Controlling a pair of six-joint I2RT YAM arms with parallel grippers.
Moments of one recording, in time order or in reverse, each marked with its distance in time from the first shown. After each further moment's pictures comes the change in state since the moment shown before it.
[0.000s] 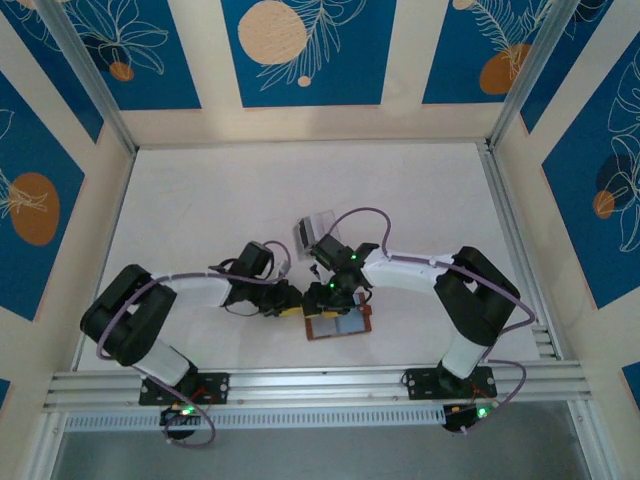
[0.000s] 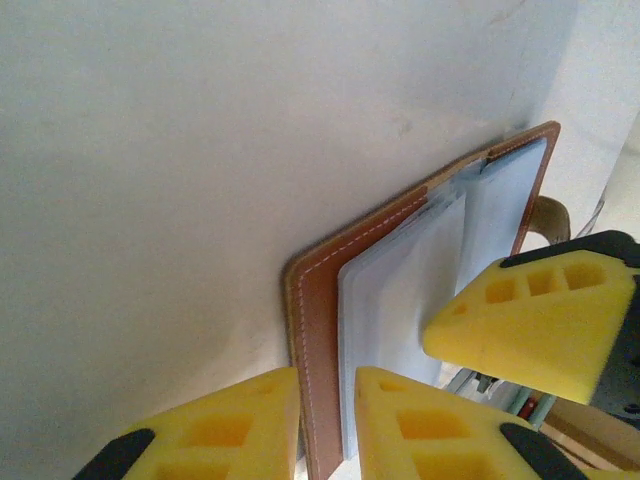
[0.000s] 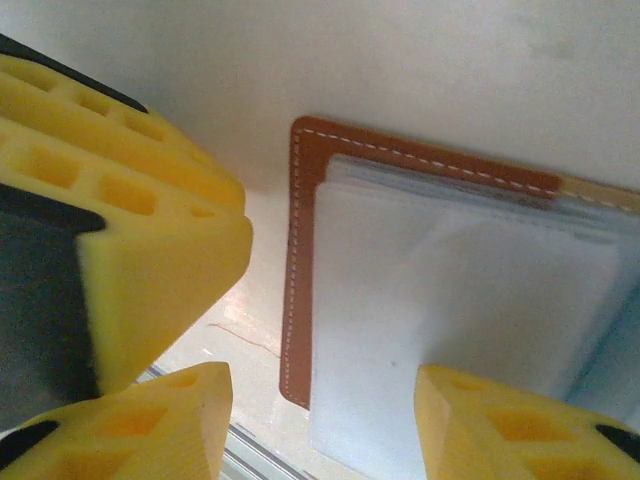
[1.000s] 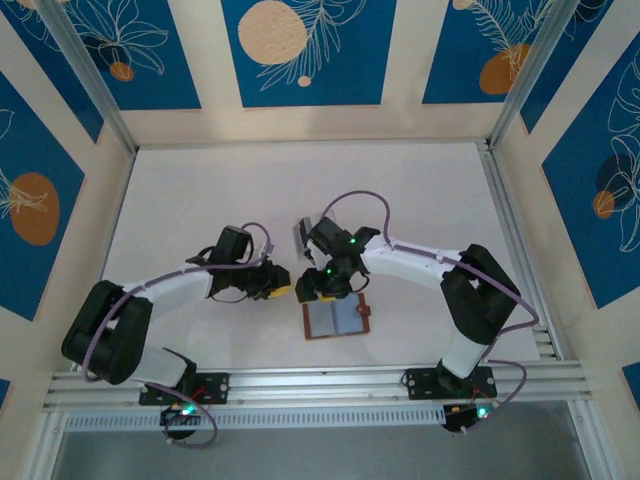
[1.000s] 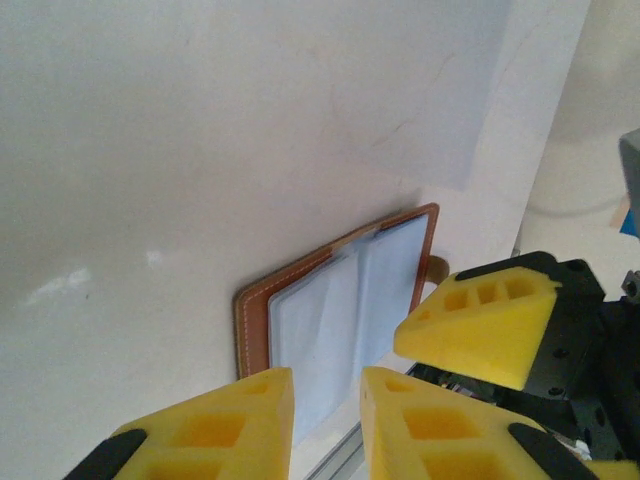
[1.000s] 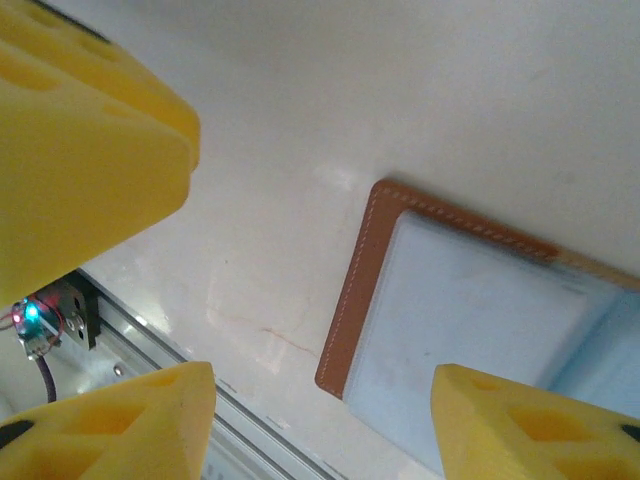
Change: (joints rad) left arm 0.161 -0.113 0.051 -0.093 0.053 0.016; right arm -0.050 -0.003 0.159 -0.138 0.019 -0.126
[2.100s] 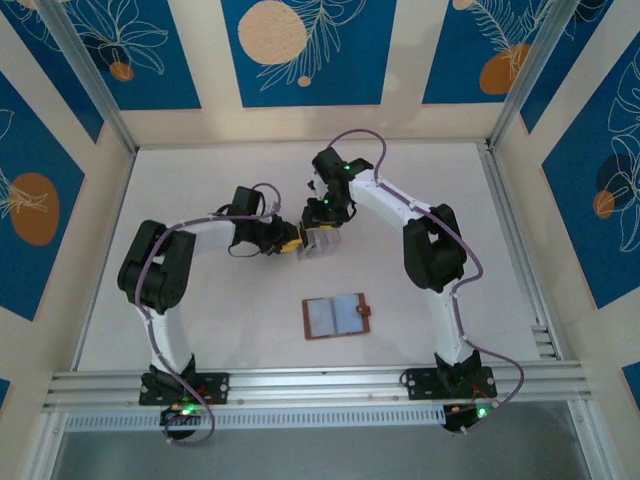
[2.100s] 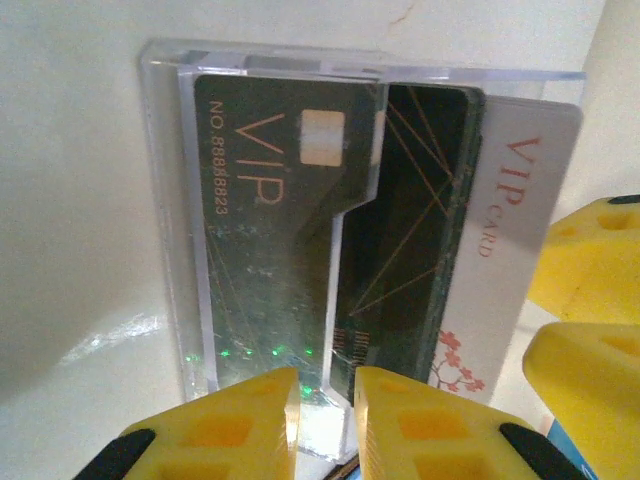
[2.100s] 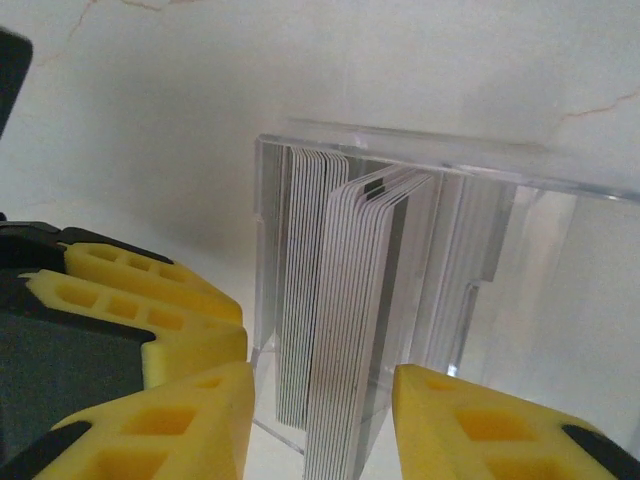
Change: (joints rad) left arm 0.099 0.492 0.444 0.047 0.015 0.003; right arm -0.259 0.484 0.730 -0.266 0.107 -0.228
